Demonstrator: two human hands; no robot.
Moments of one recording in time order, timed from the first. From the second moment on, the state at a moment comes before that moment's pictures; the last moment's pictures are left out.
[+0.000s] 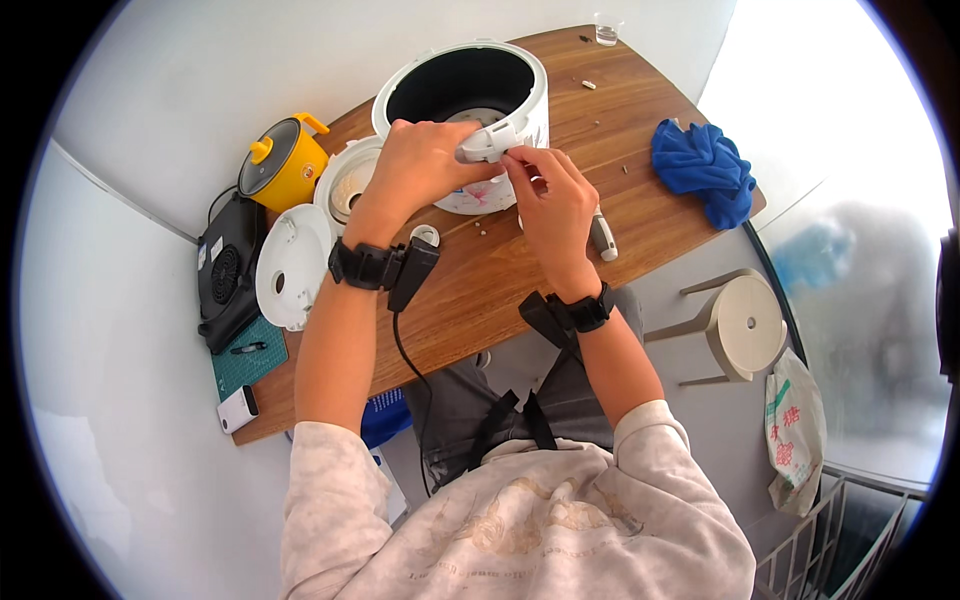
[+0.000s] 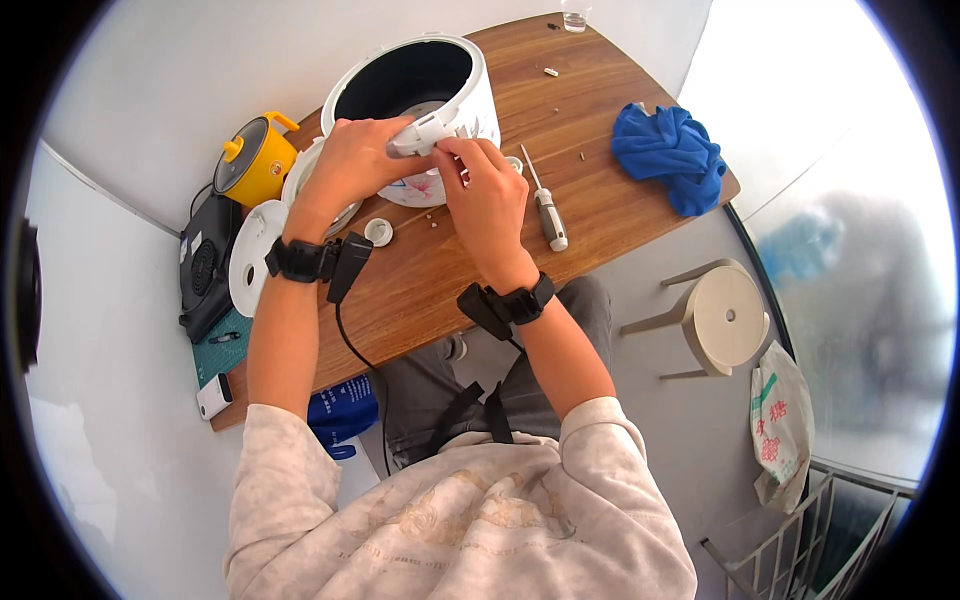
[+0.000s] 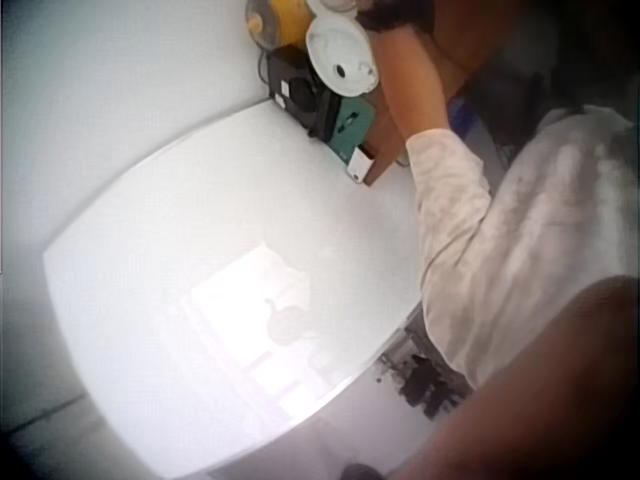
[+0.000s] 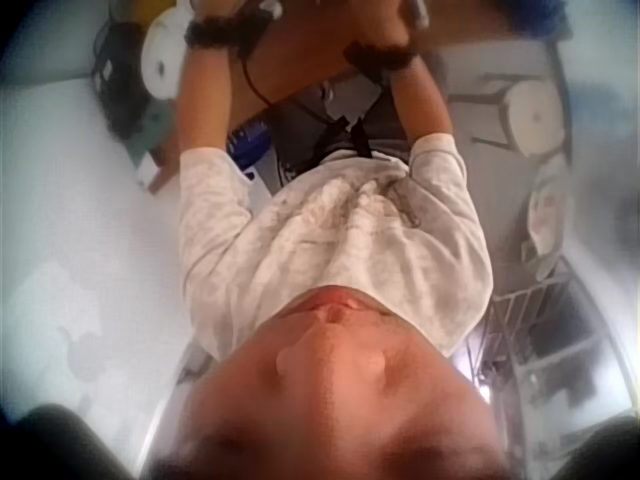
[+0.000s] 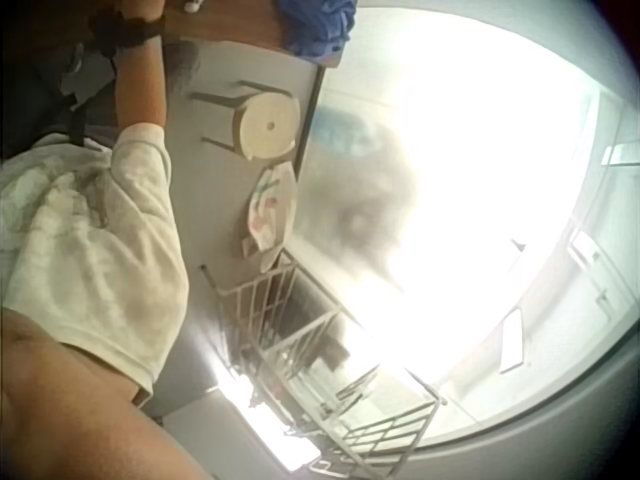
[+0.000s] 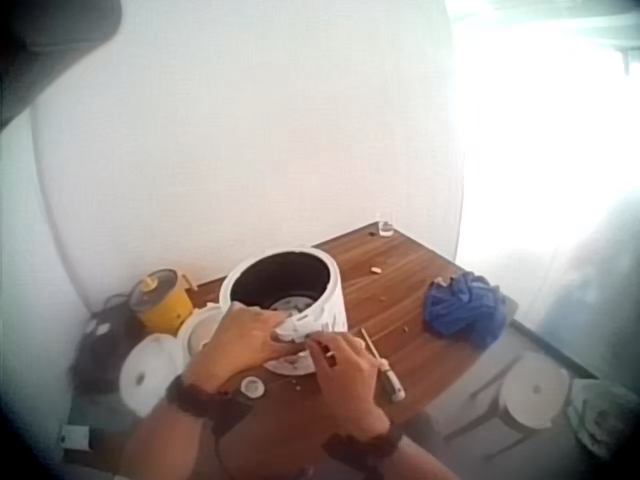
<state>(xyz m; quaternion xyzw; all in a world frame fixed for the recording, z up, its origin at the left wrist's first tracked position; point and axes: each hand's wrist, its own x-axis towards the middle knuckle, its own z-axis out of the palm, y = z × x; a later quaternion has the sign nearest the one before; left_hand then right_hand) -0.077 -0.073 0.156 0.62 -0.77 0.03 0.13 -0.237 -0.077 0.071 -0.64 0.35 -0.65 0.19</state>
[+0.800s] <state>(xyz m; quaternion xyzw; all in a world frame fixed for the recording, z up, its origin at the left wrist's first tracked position) -0.081 -0.070 0.156 0.63 -0.77 0.01 0.14 -0.233 -0.079 0.066 -0.64 0.33 -0.69 0.14</state>
